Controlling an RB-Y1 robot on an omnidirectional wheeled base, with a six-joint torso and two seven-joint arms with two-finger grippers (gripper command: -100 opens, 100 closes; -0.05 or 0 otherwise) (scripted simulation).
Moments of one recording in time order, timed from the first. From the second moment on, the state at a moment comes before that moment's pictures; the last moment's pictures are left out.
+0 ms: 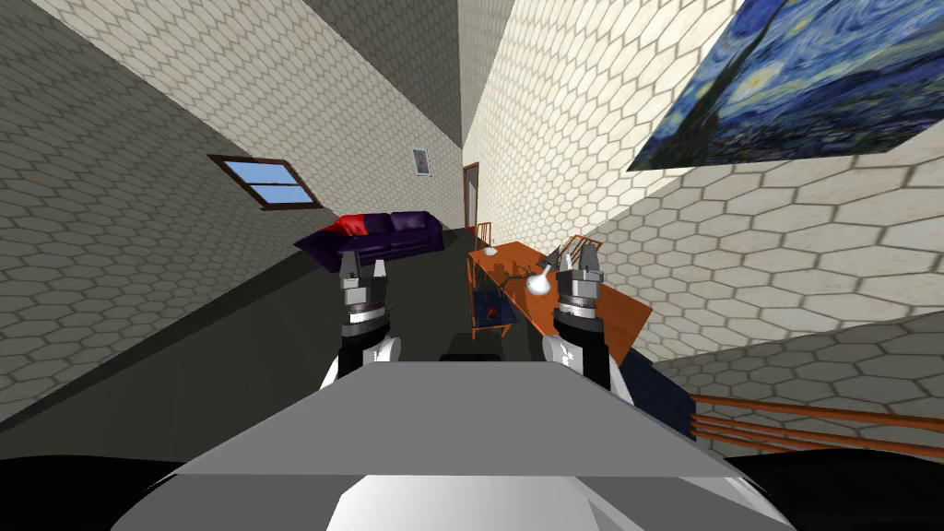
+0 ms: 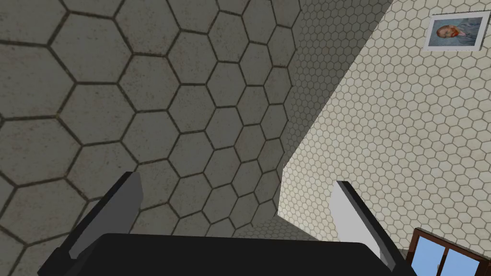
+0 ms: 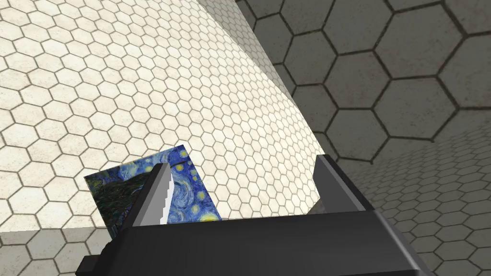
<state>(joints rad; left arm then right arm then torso) 0.51 -0.04 0.05 -2.25 -0.08 -0.63 -0.06 0.50 0.02 -0.07 -2.35 0.07 -0.49 0.09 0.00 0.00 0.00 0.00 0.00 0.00</state>
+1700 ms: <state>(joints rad) 0.51 -0.04 0.05 -2.25 -0.08 -0.63 -0.06 0.40 -0.16 0.03 -1.92 0.40 -0.29 0.36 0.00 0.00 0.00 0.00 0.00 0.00</state>
